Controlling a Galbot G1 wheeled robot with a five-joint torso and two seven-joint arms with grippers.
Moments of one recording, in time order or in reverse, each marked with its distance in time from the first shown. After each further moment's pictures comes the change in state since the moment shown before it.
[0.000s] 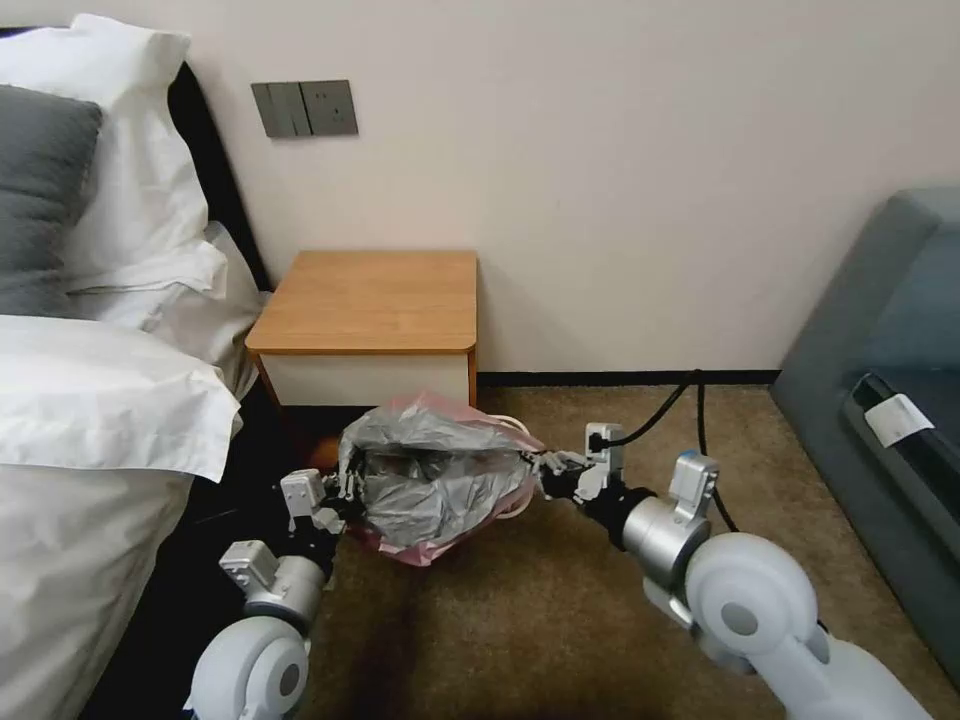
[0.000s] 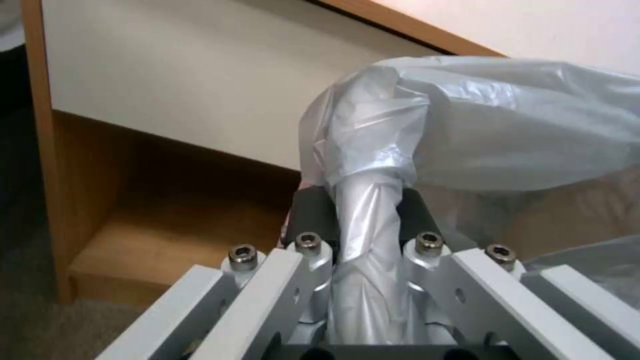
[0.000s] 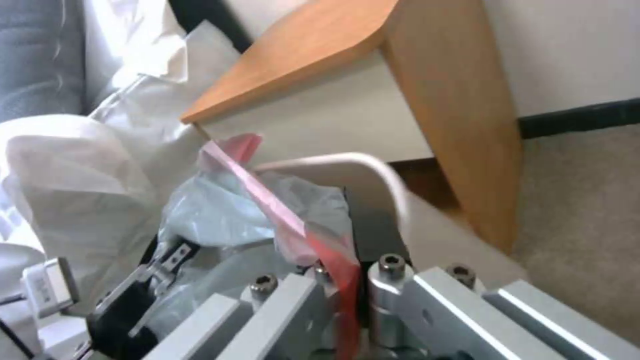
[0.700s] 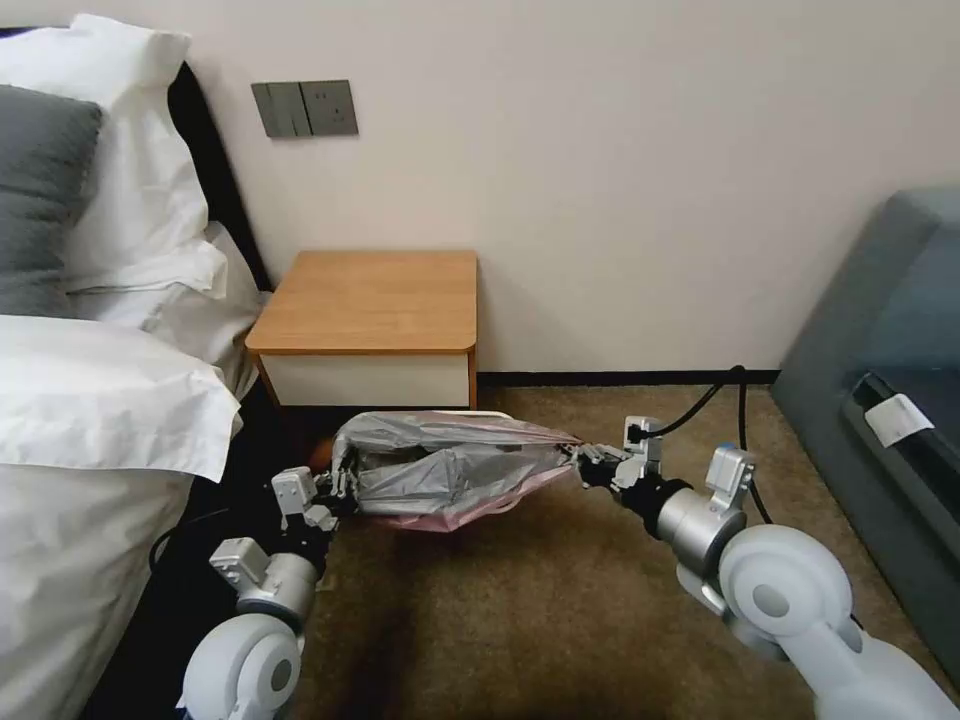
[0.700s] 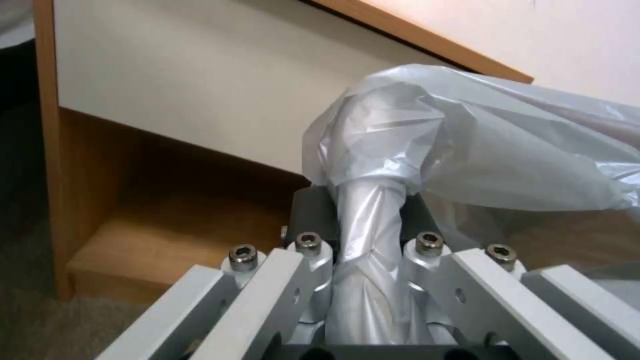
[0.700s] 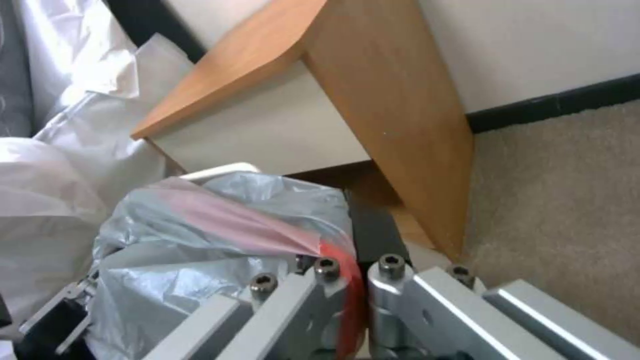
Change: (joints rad) left arm -0.002 -0.001 -0.019 -0.003 -0.040 0.008 0.003; right arm -0.037 -0.002 0.105 -0.056 0.035 -0.016 -0.036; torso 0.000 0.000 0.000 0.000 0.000
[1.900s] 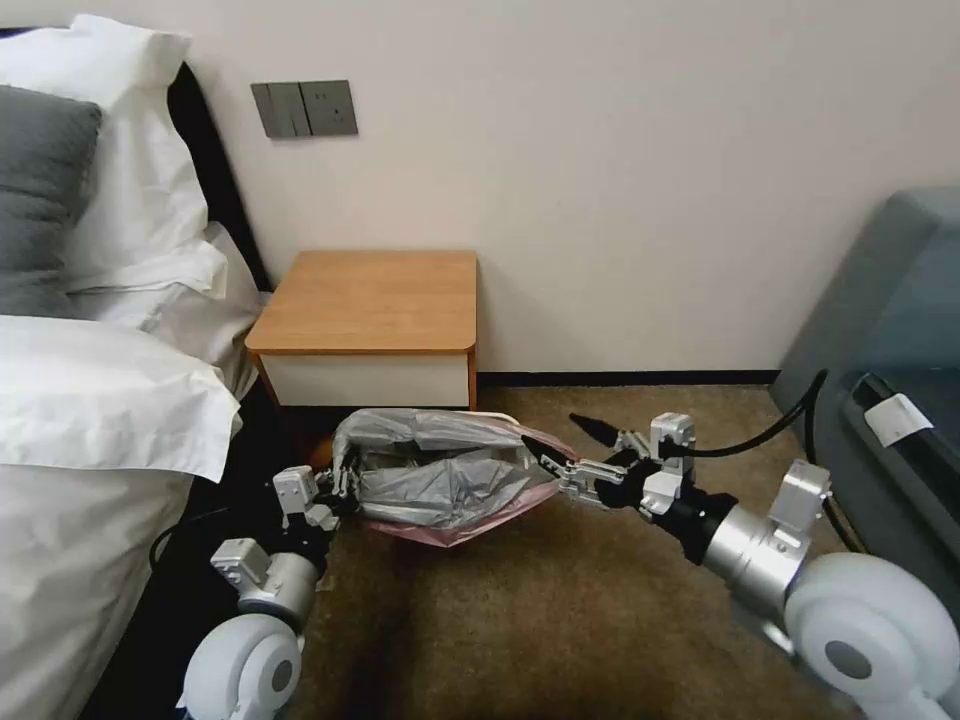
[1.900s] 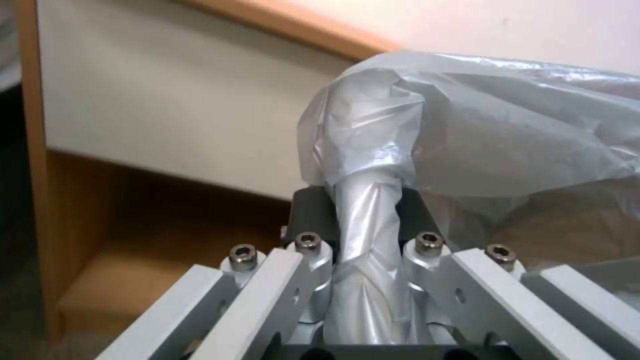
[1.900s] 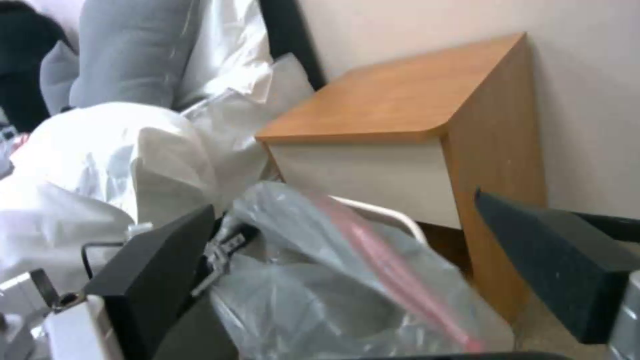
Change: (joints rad) left arm 0.002 0.008 -0.001 0.009 0.044 -0.066 0.053; right arm -0.100 -0.135 0.141 0.177 -0.110 0.048 -0.283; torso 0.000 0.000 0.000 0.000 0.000
